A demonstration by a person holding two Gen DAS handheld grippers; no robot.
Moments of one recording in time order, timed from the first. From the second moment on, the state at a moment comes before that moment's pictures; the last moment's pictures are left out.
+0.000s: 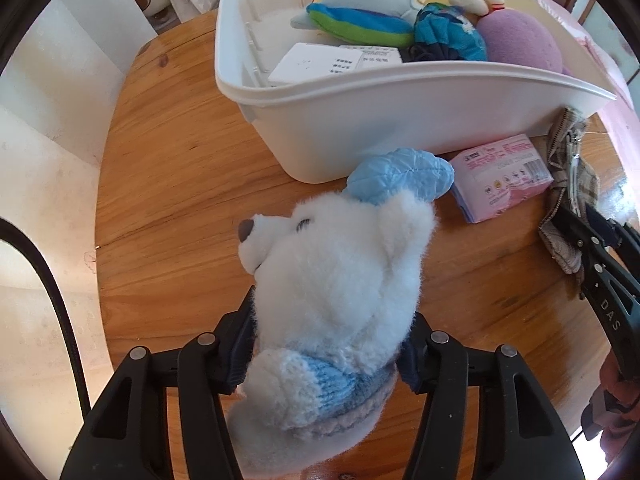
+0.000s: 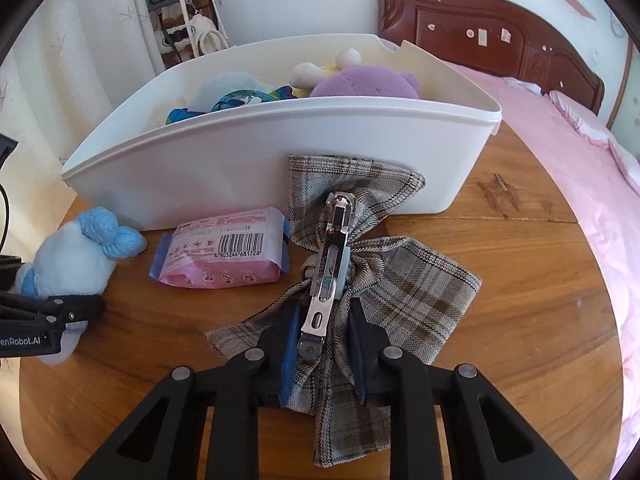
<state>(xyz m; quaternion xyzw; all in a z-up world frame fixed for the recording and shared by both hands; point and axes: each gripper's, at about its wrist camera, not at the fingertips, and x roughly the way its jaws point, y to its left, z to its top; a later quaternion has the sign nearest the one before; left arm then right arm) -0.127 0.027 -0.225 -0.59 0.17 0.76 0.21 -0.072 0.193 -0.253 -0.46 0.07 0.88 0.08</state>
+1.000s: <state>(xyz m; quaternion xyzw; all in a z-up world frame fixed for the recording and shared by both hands) -0.138 -0.041 -0.182 -0.51 0.14 0.81 0.26 -0.064 0.101 -0.177 -0.40 0.04 0.91 -0.02</state>
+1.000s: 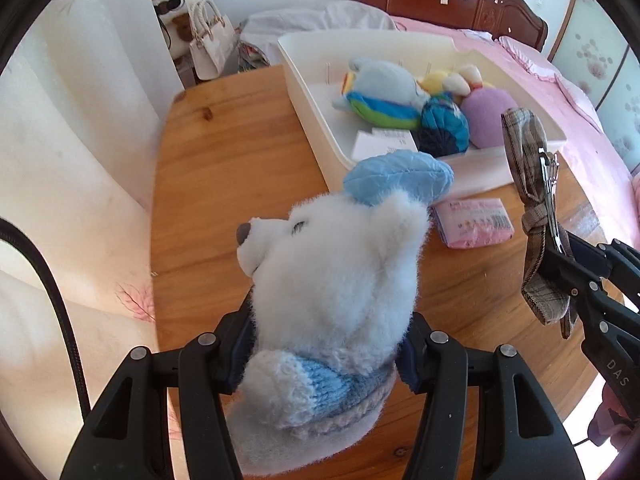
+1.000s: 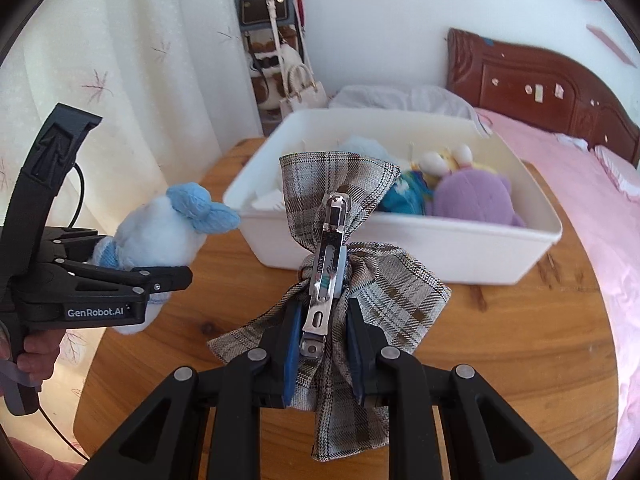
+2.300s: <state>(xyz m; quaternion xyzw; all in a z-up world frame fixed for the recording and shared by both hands) -0.259 0.053 -0.090 -0.36 0.08 0.87 0.32 -0.131 0.135 -0.120 -0.27 0.03 0.96 -0.01</state>
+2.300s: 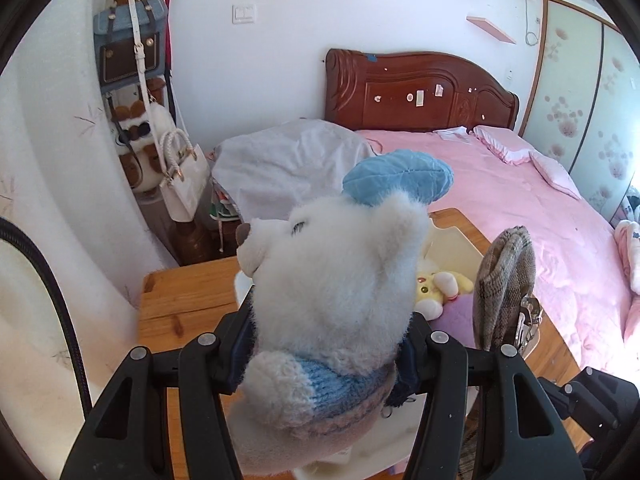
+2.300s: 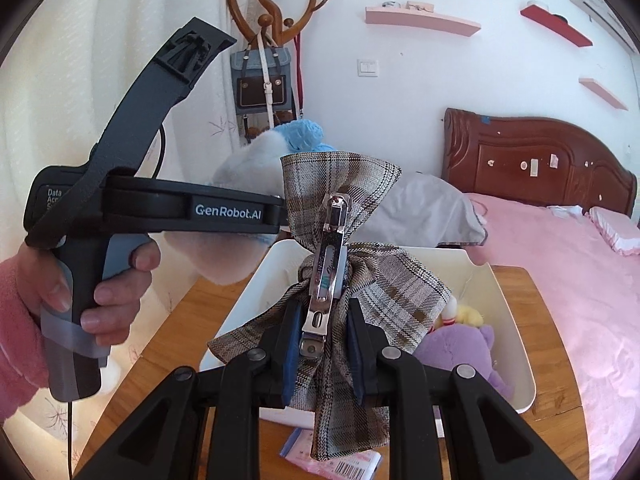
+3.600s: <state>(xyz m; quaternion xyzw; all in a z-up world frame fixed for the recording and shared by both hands) -0.273 0.082 -0.111 -0.42 0.03 0.89 0.19 -0.174 0.191 -0.148 -0.34 0.06 0.94 0.00</state>
